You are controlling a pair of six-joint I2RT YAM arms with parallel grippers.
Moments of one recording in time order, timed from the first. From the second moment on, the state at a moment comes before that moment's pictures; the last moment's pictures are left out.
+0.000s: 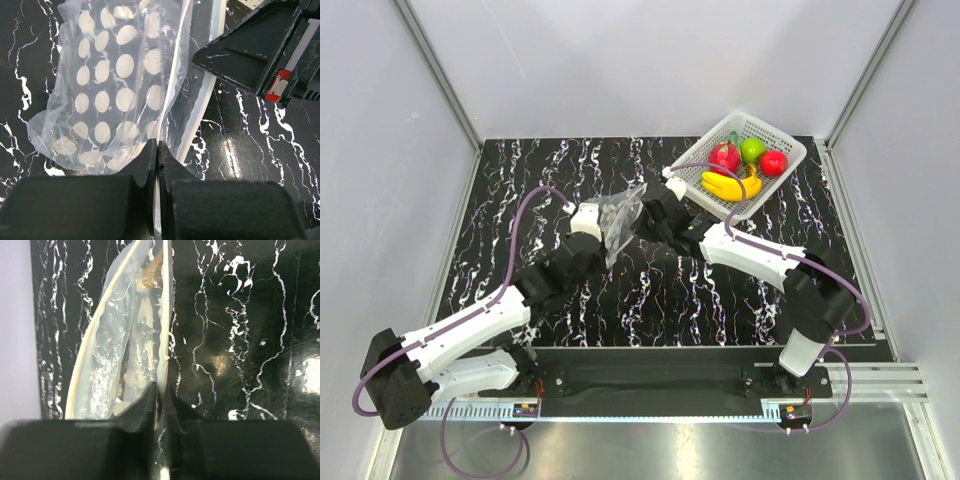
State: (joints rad) left arm -0.84 1.03 0.74 -0.27 -0.46 -0.48; right arm 0.81 1.72 1.26 -0.16 0.22 0.92
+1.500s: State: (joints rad) left arm -0.82 1.32 1.27 -0.62 -0.32 -0.32; right arm 0.84 1.54 1.19 -0.15 0.22 0.82
